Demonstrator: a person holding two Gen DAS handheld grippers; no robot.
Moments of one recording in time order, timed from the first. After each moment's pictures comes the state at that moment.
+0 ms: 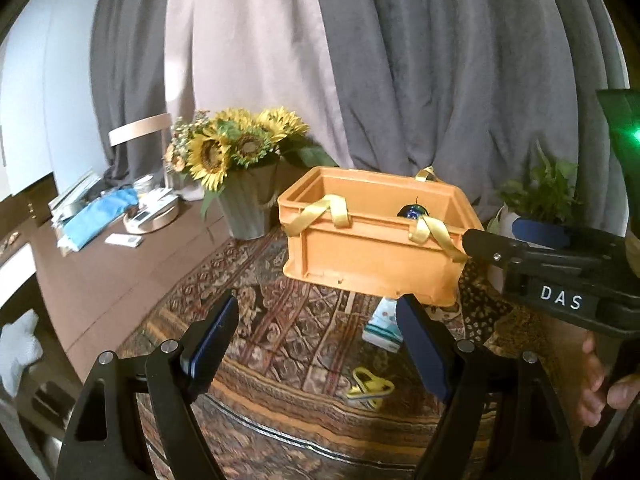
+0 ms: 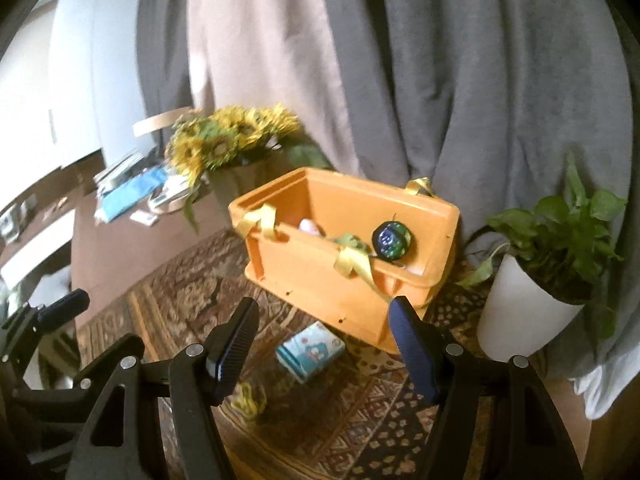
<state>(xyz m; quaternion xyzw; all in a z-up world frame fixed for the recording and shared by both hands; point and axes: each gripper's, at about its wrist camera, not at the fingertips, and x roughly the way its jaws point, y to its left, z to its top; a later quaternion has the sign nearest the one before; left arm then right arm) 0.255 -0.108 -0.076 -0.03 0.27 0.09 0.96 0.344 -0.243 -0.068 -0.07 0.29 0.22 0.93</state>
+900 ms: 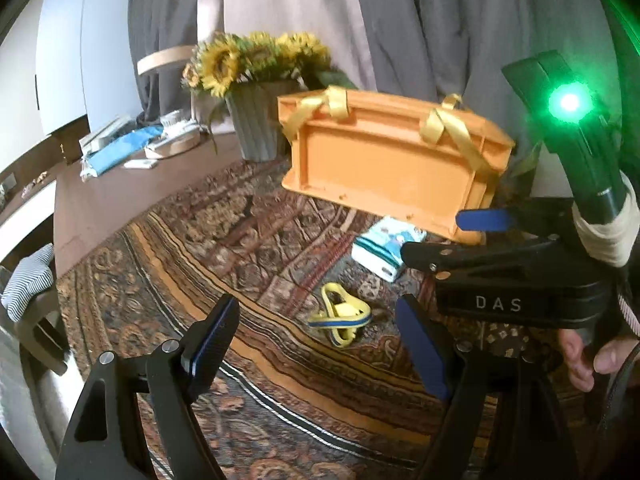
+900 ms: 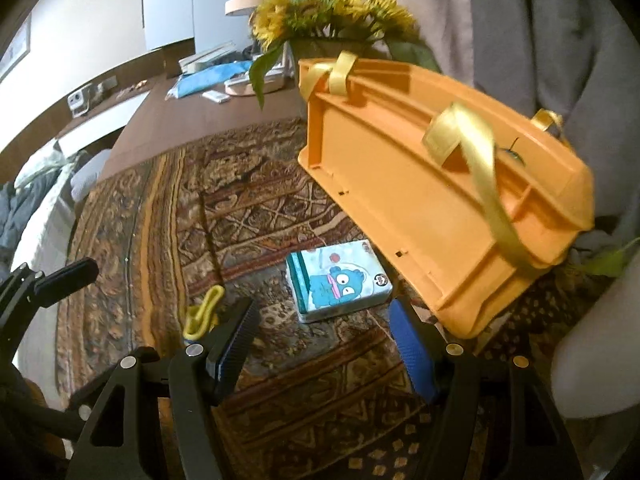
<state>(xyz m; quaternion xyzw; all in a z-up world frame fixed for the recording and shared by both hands) 0.267 -0.172 -0.180 -0.07 0.32 0.18 0.93 0.402 -0.226 -0.186 -0.20 0.35 0.39 0.83</state>
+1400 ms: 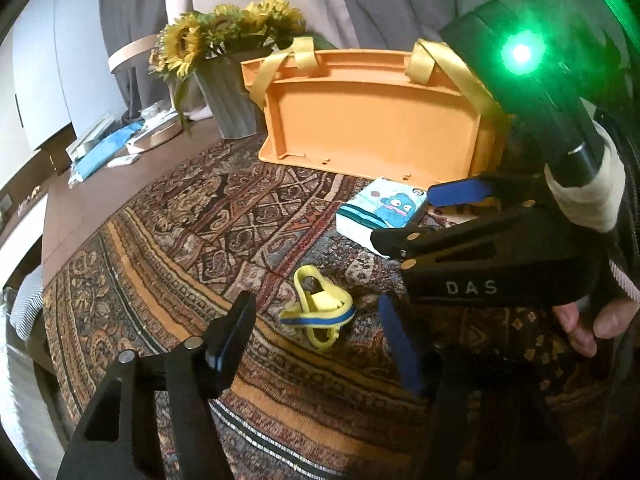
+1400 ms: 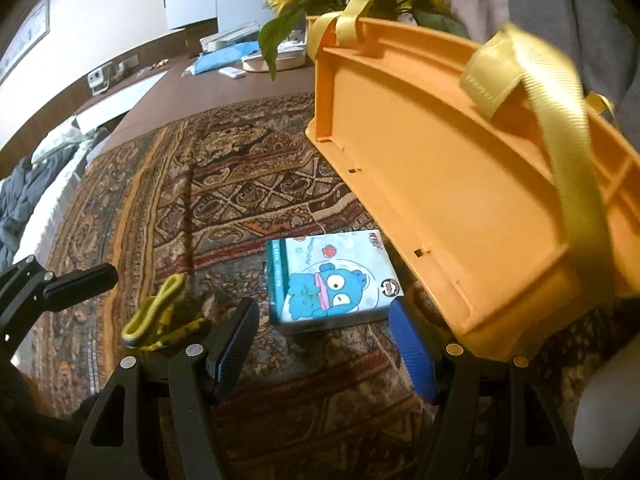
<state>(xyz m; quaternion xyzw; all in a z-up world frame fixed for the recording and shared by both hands) 0.309 -0.182 -0.218 -0.03 0.36 0.18 0.91 0.437 -0.207 -0.225 -0.23 0.36 0.43 0.80</state>
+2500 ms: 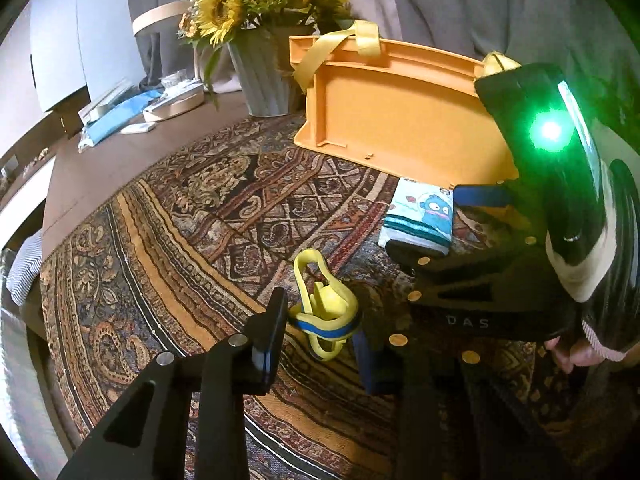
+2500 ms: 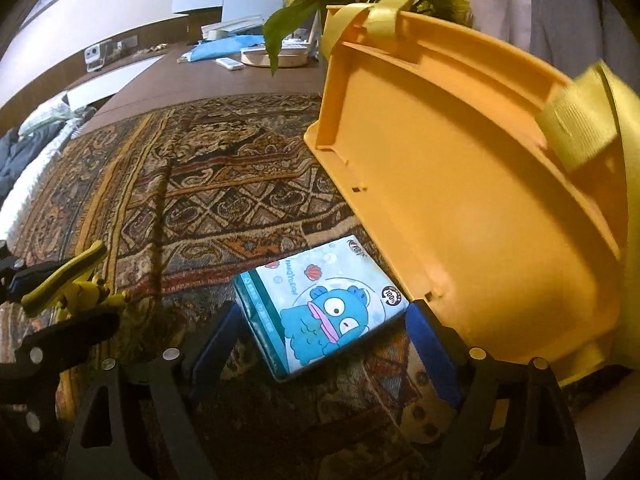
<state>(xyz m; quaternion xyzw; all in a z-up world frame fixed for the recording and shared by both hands) 0.313 -0.144 -0.218 -0.08 0.38 0.21 0.90 0.440 -0.177 -0.236 -0.28 0.32 0.41 0.81</state>
